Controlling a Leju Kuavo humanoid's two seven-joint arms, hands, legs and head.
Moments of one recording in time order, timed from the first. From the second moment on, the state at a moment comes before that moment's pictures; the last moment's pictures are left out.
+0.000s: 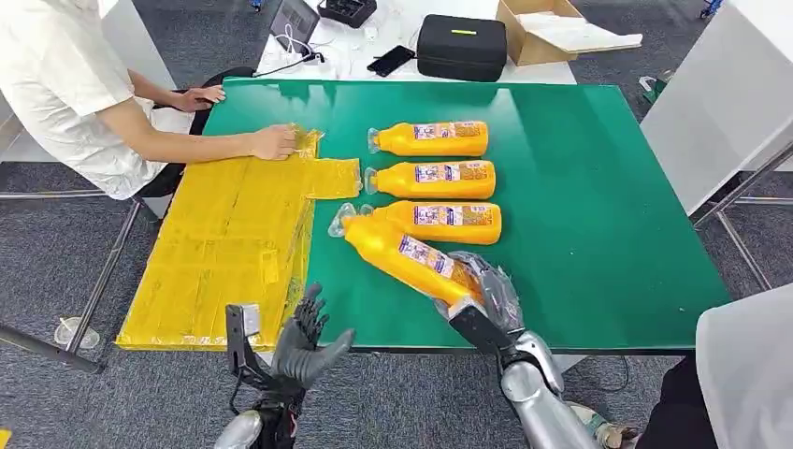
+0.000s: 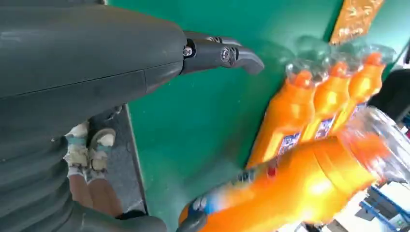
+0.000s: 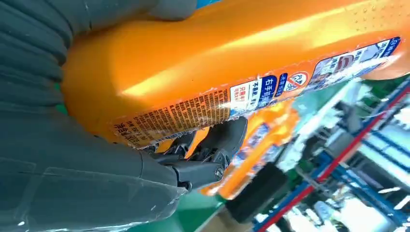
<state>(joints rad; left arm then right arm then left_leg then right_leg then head) -0.04 -0.19 -0.50 -1.09 0.52 0.05 -0.43 -0.18 -0.01 0.31 -1.10 0.46 -0.28 -0.50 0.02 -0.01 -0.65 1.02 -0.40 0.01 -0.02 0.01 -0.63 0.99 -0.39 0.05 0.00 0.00</state>
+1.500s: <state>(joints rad) -0.16 -0.23 -0.42 -1.12 0.47 -0.16 -0.56 -0.22 0.05 0.50 -1.10 0.37 -0.14 -0.53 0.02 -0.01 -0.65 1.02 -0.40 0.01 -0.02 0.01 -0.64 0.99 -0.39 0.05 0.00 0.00</state>
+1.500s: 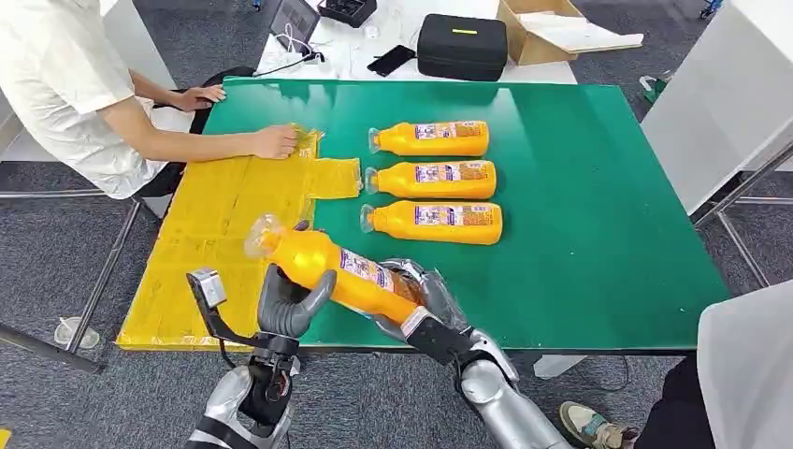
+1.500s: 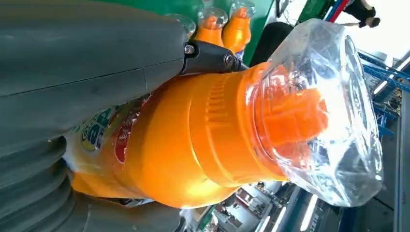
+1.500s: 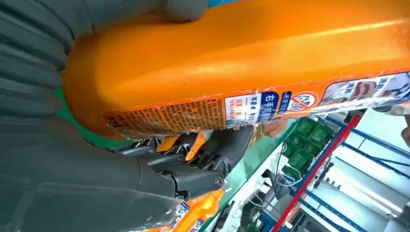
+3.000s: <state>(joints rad) -0.13 -0.23 -0.43 -1.23 0.31 0.10 -0.61 -0.19 0.10 0.46 -1.12 0.35 -0.36 -0.61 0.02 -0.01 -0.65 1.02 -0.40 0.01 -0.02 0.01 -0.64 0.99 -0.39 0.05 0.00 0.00</state>
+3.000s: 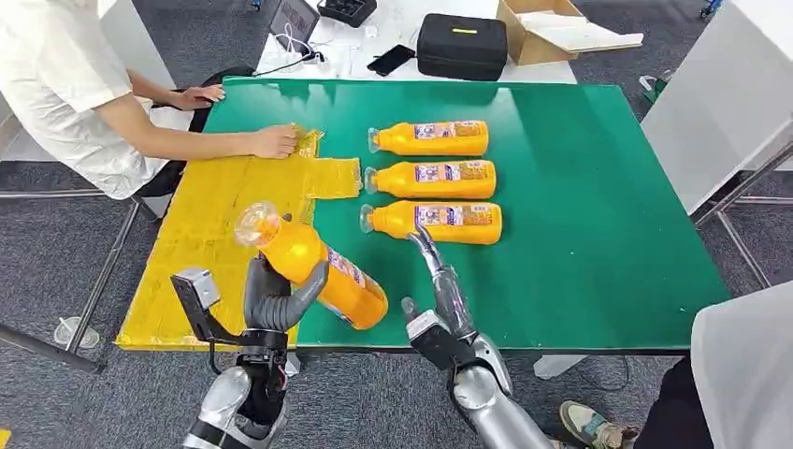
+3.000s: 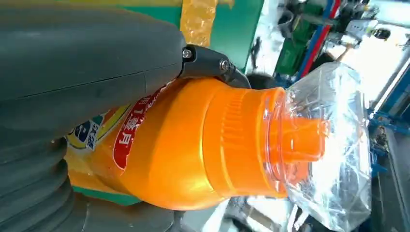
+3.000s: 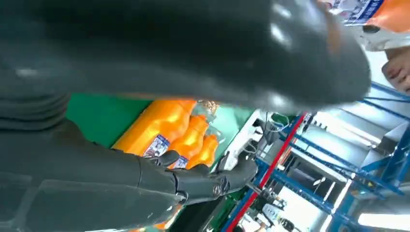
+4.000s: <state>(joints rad) -0.38 -0.14 -0.18 -0.69 -1.18 0.67 -0.54 -0.13 0.12 0.36 -1.41 0.23 -0.60 -0.70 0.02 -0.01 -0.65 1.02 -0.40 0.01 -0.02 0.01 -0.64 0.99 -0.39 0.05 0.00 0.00</state>
